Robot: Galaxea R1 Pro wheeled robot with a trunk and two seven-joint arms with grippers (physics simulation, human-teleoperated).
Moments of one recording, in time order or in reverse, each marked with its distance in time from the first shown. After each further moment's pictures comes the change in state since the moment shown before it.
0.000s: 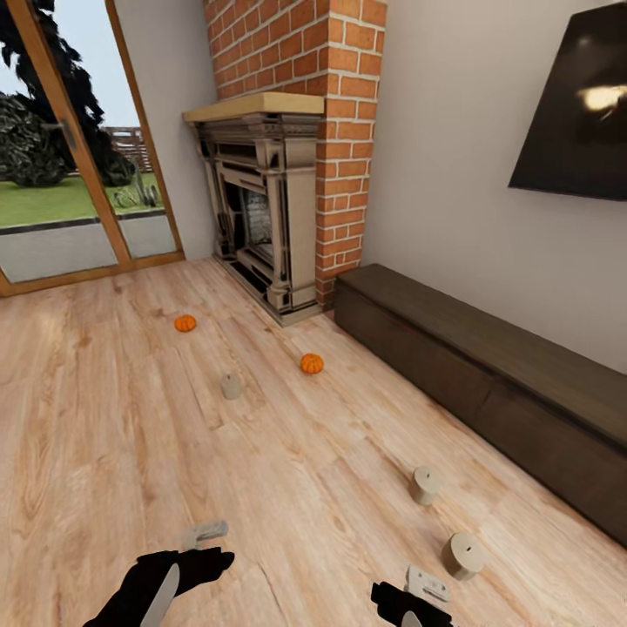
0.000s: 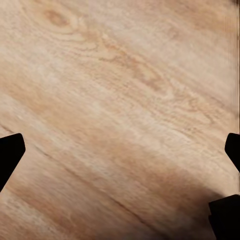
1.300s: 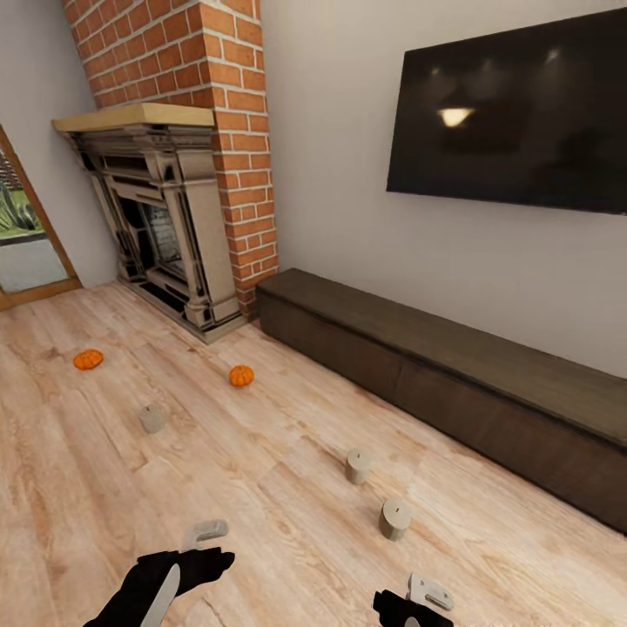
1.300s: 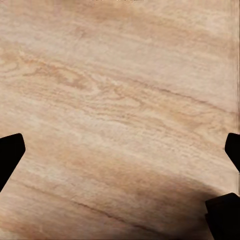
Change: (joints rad) left arm 0.000 -0.002 -0.001 0.002 0.000 -0.005 0.002; right arm 0.000 -0.002 -0.003 0.033 0.000 0.000 0.003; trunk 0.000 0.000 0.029
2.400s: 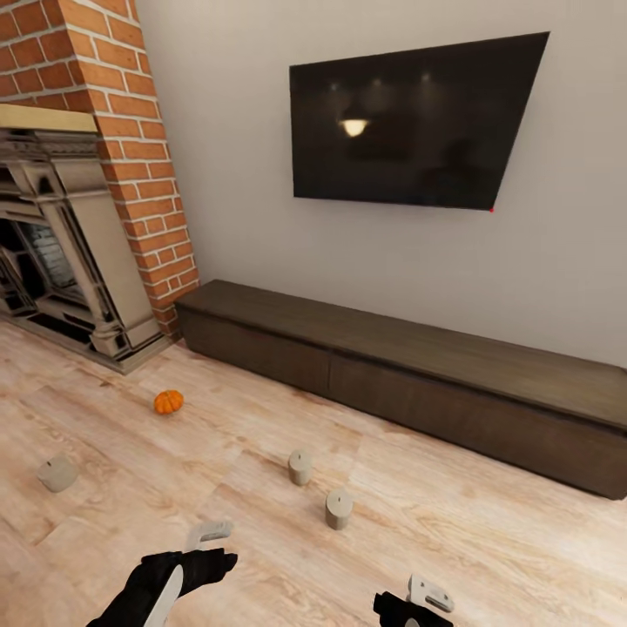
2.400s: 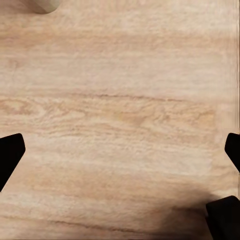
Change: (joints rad) left arm 0.000 0.002 -0.029 0.000 0.000 -0.002 -0.001; right arm 0.000 0.001 0.000 0.007 0.000 0.001 -0.002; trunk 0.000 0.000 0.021
